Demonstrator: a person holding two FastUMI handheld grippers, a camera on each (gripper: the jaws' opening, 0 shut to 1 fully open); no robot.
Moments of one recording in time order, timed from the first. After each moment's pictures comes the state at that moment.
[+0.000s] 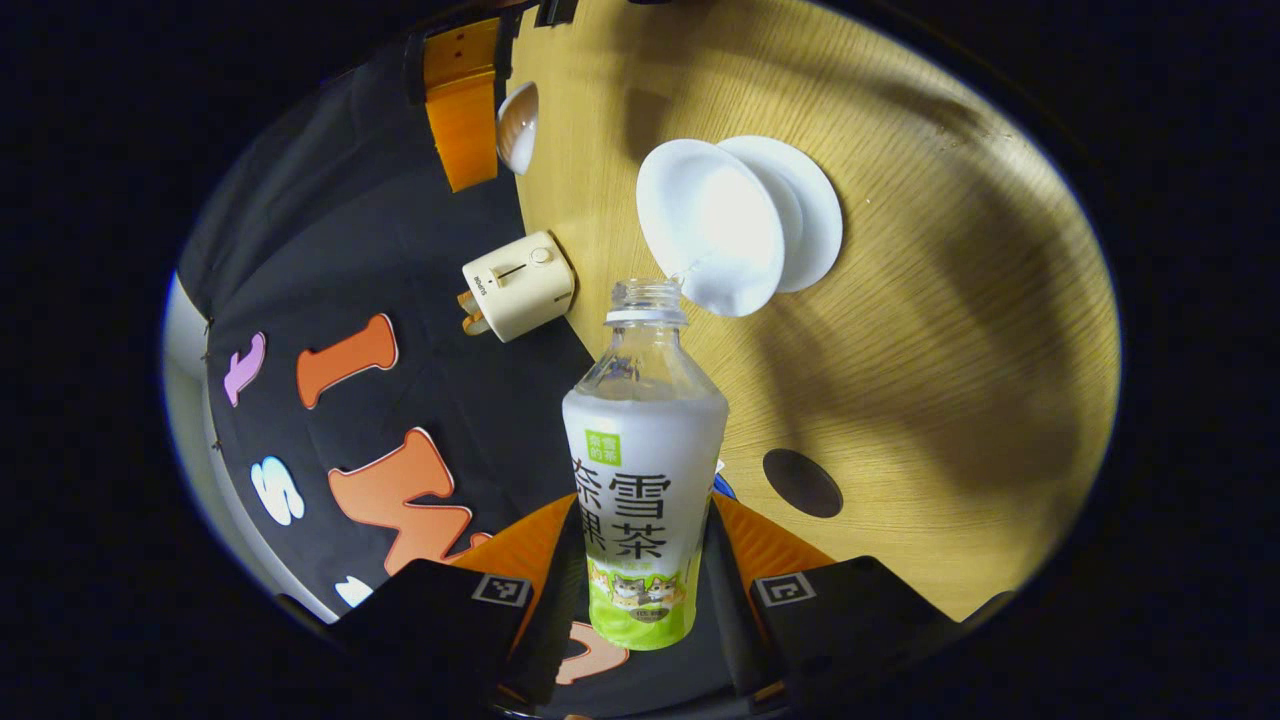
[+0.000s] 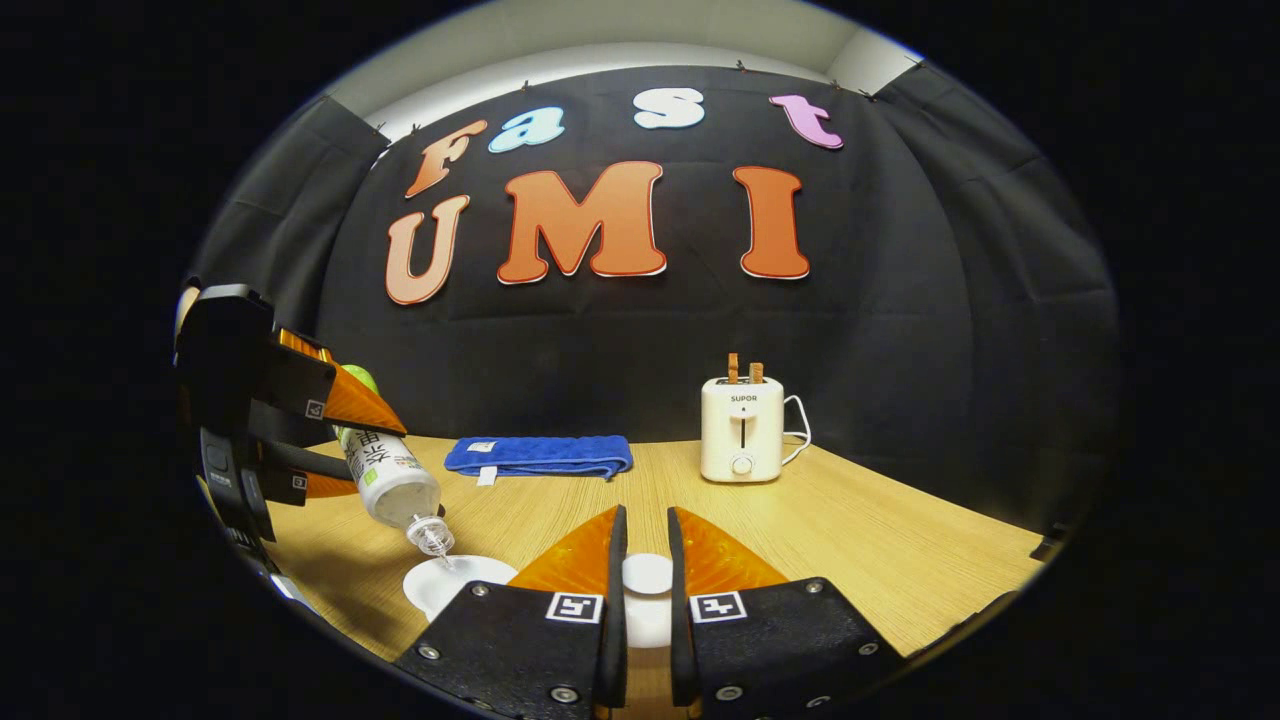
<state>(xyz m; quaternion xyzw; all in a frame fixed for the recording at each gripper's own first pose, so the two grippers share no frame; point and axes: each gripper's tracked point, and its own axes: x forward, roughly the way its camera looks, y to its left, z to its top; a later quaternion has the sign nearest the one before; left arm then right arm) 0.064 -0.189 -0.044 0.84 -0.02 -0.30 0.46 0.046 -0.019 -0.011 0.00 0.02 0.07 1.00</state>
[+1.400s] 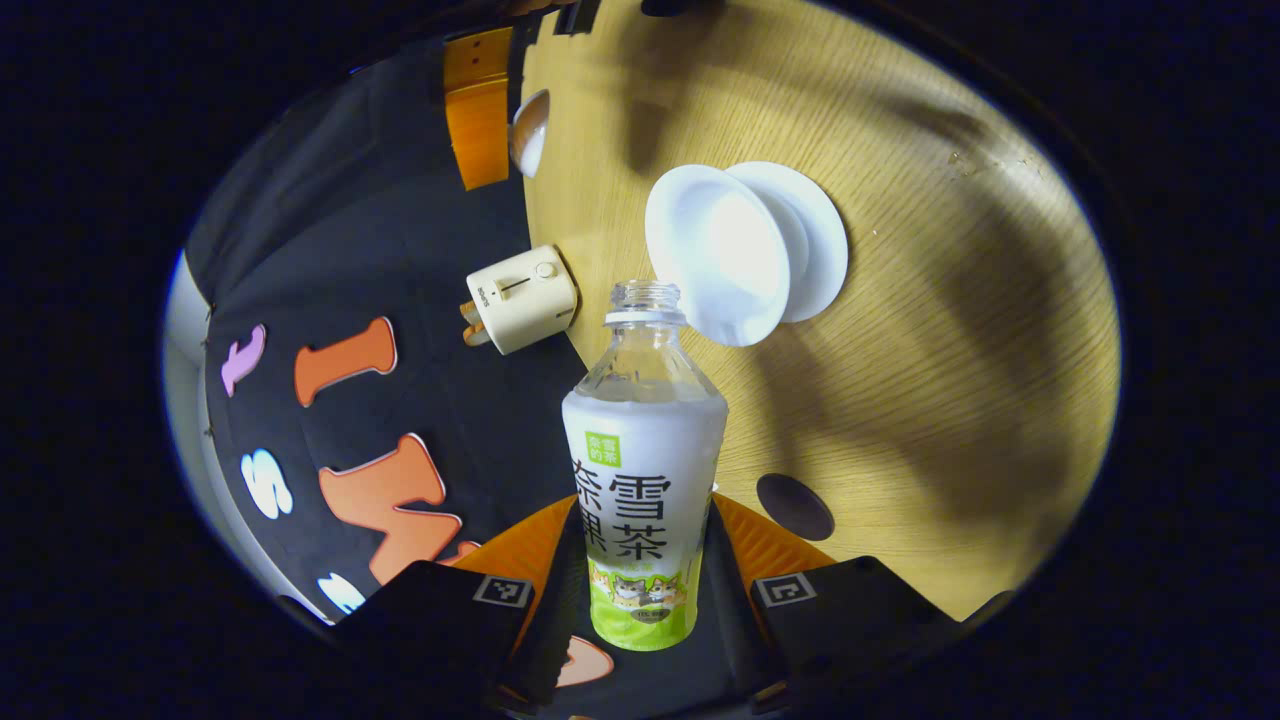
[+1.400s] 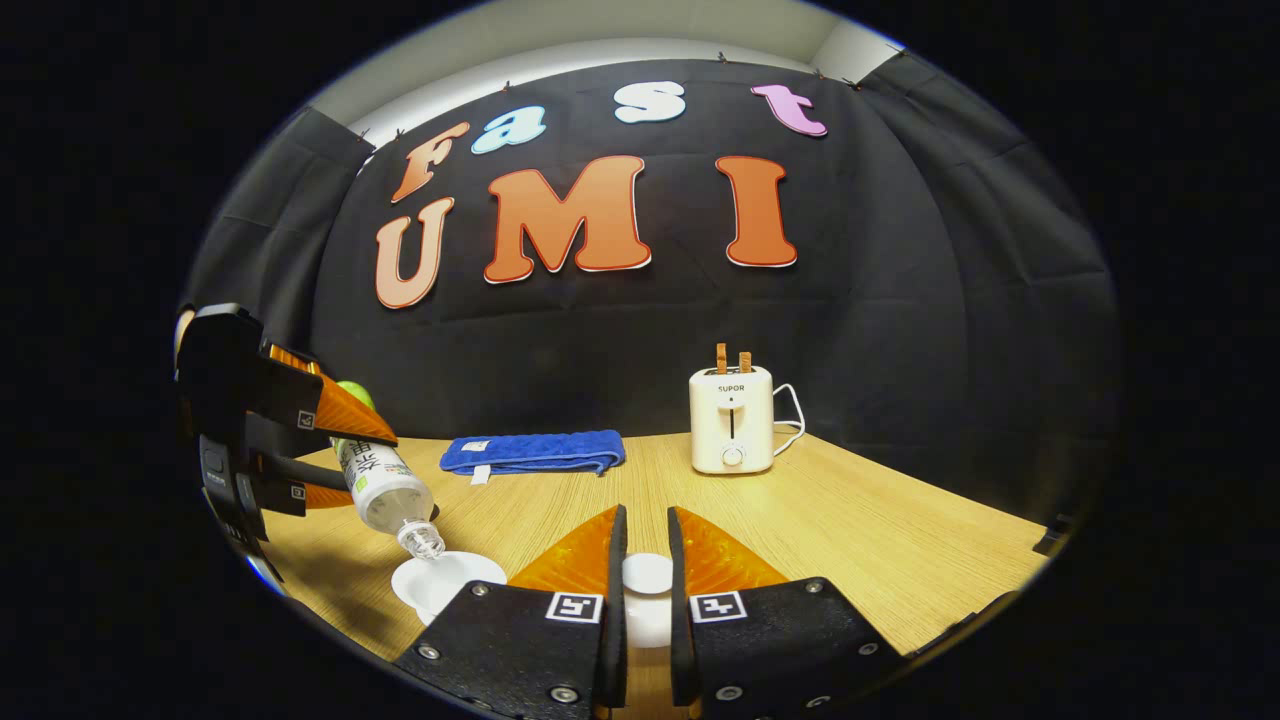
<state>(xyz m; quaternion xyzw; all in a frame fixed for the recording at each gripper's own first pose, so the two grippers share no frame) 0.060 -0.191 -0.058 0.80 -0.01 -0.32 0.51 0.048 -0.034 -0.015 0.02 0.04 0.06 1.00</state>
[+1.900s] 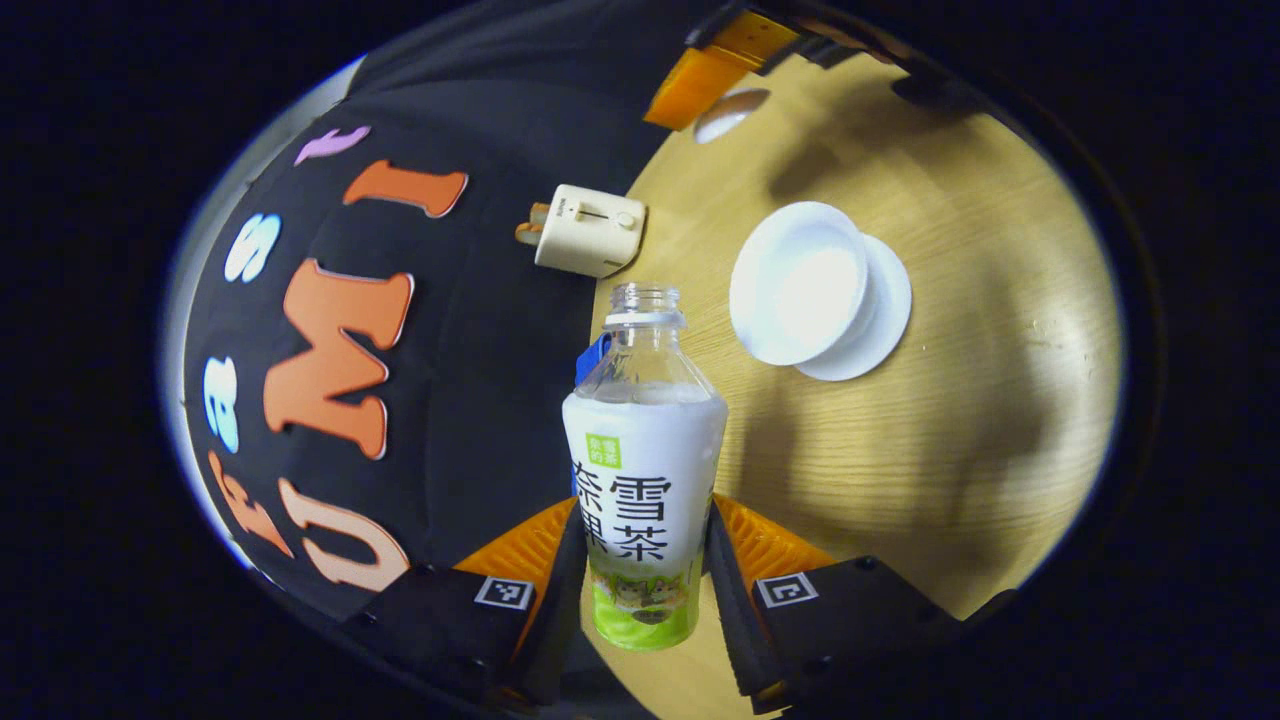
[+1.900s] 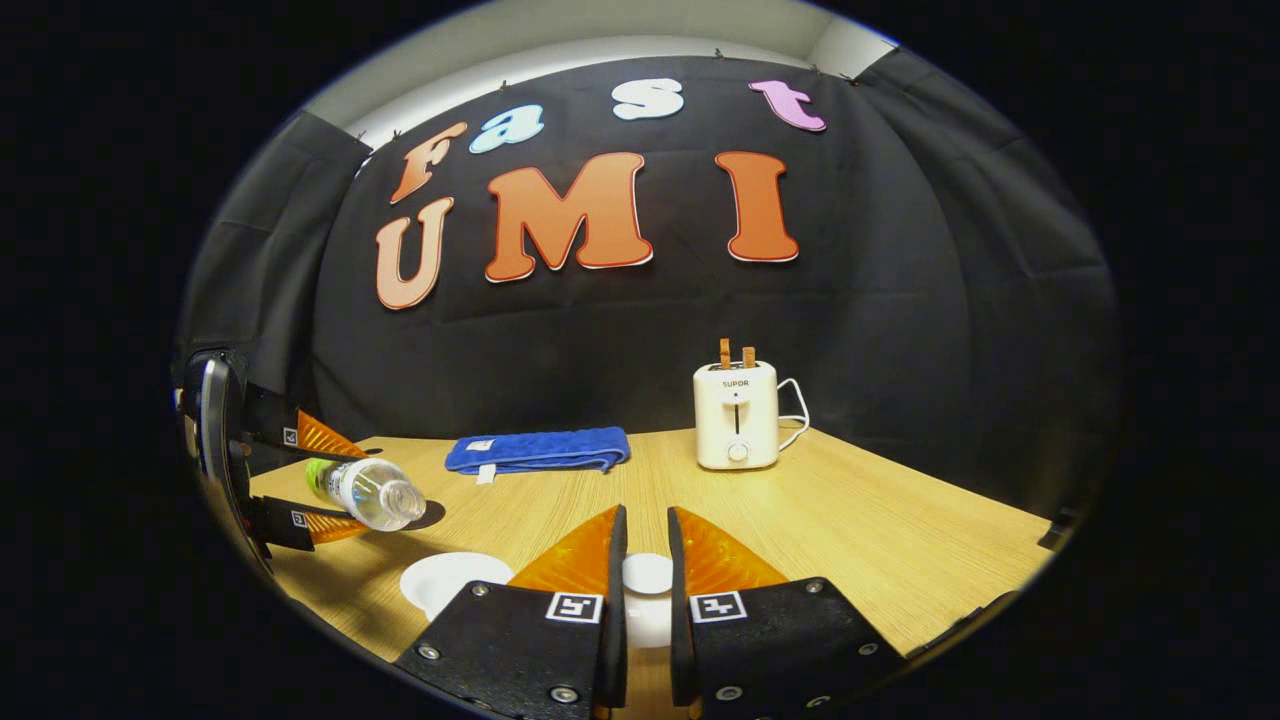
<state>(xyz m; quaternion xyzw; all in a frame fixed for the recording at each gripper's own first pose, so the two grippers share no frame) 0.054 -0.165 -0.072 0.58 0.10 -0.31 0.75 0.046 -0.025 -0.017 0.02 0.04 0.07 1.00</state>
